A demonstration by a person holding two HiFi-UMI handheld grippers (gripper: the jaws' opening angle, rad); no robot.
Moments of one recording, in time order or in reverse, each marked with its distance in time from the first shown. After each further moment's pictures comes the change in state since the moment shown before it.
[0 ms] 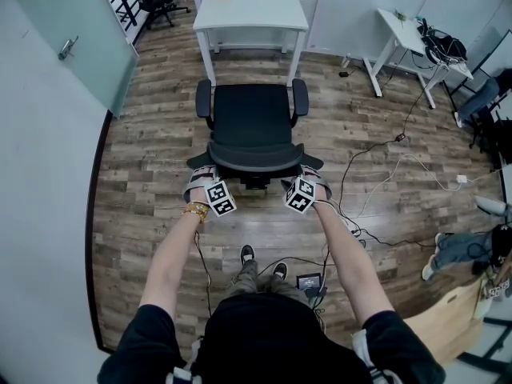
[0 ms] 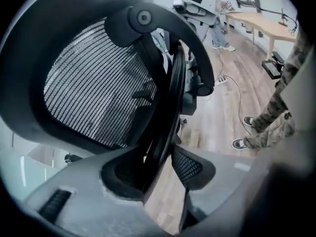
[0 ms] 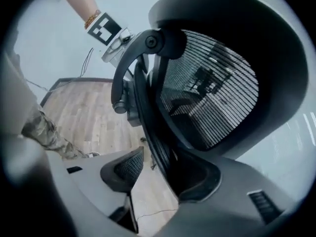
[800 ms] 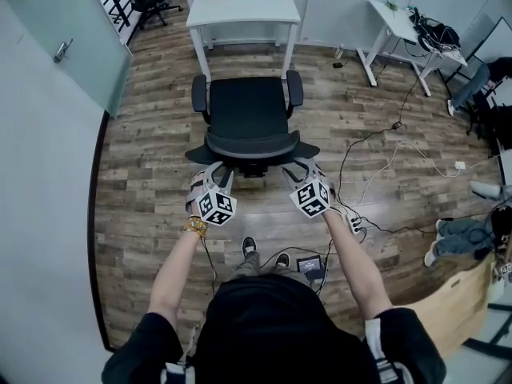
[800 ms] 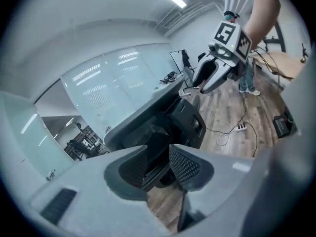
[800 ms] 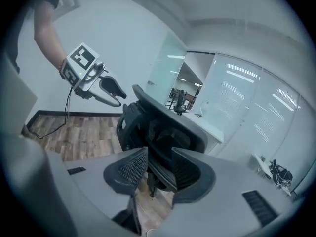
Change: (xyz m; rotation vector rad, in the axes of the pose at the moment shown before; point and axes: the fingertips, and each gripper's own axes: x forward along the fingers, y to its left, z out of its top) left arm -0.113 0.018 0.045 -0.371 -0.338 0.171; right arm -0.107 -0.012 0.040 0.275 -0.306 -0.198
